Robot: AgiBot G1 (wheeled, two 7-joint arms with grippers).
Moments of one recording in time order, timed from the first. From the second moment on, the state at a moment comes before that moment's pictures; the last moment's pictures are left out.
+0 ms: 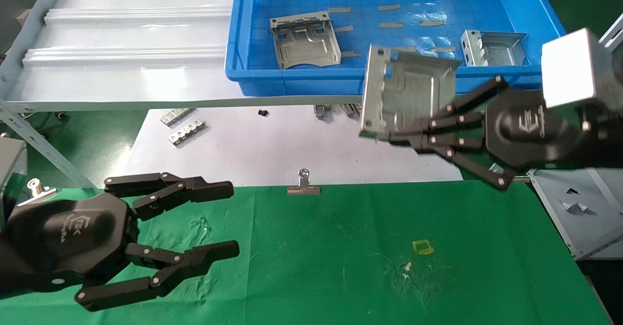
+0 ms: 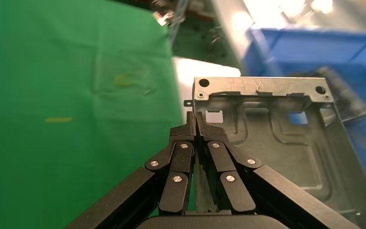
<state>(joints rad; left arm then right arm) -1.10 0.57 0.39 -1.25 0.65 1.44 -0.12 1.67 -0.67 -0.50 1.05 -1.17 -1.57 0.08</state>
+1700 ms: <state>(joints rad) -1.10 0.57 0.39 -1.25 0.65 1.44 -0.12 1.72 -0.98 -0.90 0.37 -1.64 -1.51 -0.45</state>
